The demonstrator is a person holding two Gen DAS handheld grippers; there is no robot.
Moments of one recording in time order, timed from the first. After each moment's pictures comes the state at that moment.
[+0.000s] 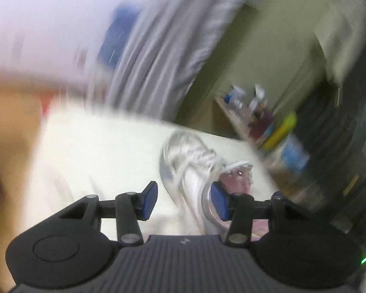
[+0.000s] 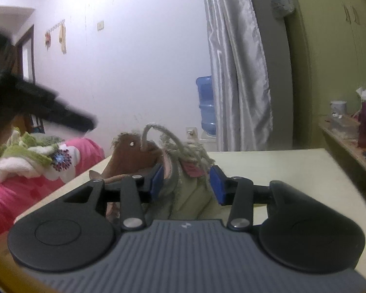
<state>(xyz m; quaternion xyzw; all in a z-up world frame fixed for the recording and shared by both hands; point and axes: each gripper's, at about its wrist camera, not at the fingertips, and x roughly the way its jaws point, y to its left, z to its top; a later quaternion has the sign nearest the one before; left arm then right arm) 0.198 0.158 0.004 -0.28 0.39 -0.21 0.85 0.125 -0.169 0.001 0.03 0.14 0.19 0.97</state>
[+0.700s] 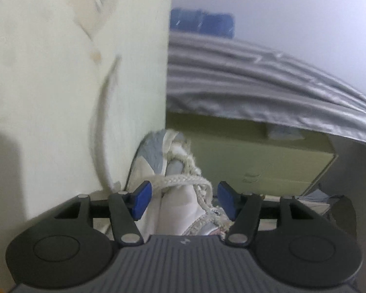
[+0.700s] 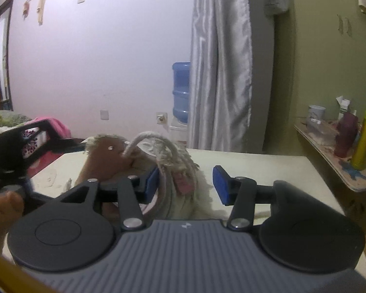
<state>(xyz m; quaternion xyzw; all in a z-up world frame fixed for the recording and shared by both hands) 0.201 0.161 -0.141 -0.70 0.27 -0.20 0.63 0.164 -0.127 0.009 -0.02 0.18 0.12 0.98</state>
